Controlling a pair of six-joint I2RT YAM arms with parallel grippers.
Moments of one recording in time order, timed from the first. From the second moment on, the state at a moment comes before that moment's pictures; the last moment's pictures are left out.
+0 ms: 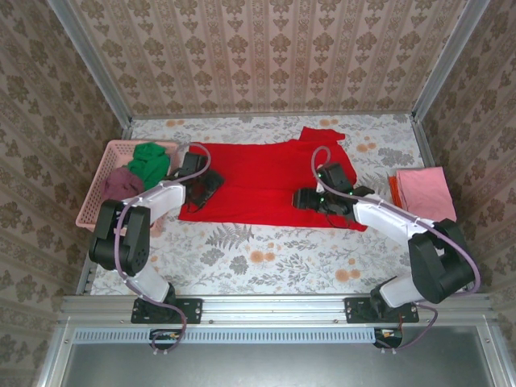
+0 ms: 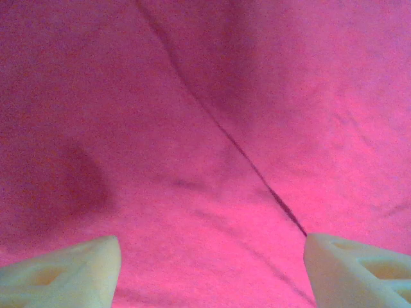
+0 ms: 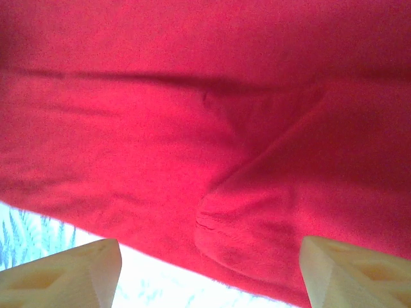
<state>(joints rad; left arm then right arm) -0.34 1.64 0.95 -0.28 0.05 -1.05 0.41 1.45 0.85 -0.31 -0.13 0.56</state>
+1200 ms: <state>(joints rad) -0.44 1.59 0.73 -0.05 0.13 -1.09 0.16 1.43 0.60 -0.13 -0.17 0.74</state>
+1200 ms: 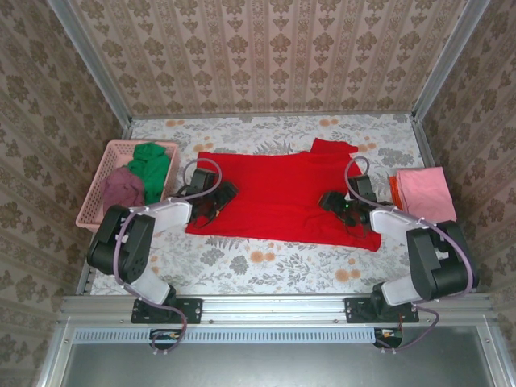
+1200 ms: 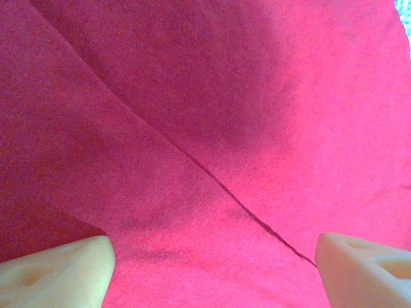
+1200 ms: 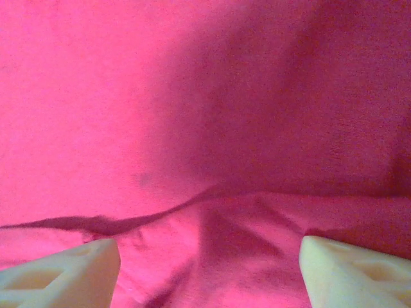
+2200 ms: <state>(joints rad) -0.38 1.82 1.07 -0.29 0.05 -0.91 0.01 1.80 1.09 -0.37 -0.22 0.50</state>
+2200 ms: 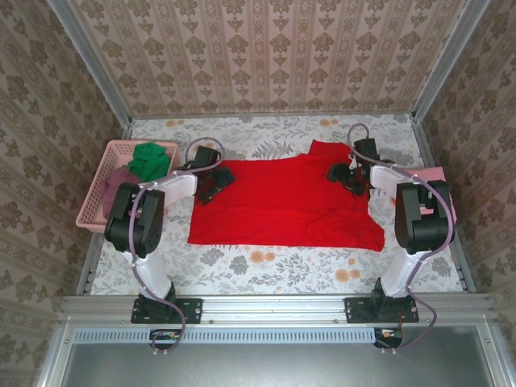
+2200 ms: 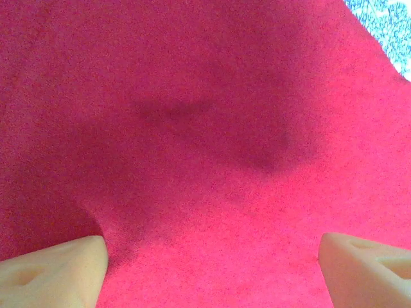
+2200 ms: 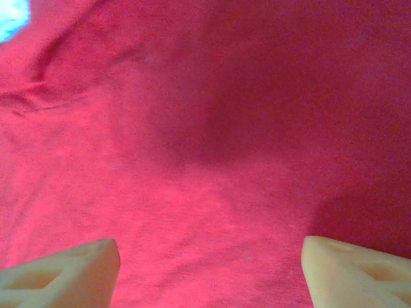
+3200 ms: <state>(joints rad) -0.33 1.71 1.22 -0.43 -0.05 -0.76 -0.01 1.93 1.48 -0.43 -0.06 0.42</state>
